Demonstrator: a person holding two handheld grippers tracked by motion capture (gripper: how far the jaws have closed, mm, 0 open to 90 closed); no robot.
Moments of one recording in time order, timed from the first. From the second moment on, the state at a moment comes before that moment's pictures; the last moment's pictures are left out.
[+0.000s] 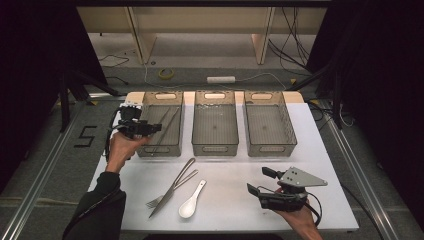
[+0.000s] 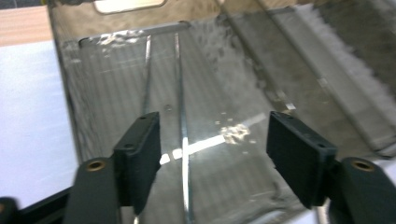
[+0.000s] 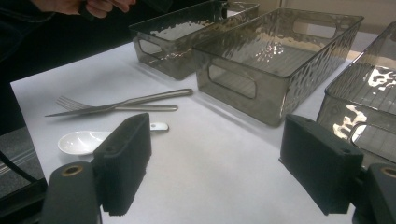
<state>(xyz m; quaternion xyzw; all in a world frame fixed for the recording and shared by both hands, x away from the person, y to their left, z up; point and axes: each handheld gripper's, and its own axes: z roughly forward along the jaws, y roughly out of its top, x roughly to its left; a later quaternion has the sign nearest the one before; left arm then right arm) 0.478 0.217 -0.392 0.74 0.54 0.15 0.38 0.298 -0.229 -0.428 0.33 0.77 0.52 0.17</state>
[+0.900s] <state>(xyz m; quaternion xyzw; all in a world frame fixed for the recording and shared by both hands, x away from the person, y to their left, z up) 0.413 0.153 -0.375 0.81 0.45 0.08 0.36 0.297 -0.228 -0.427 0.32 0.77 0.53 0.17</state>
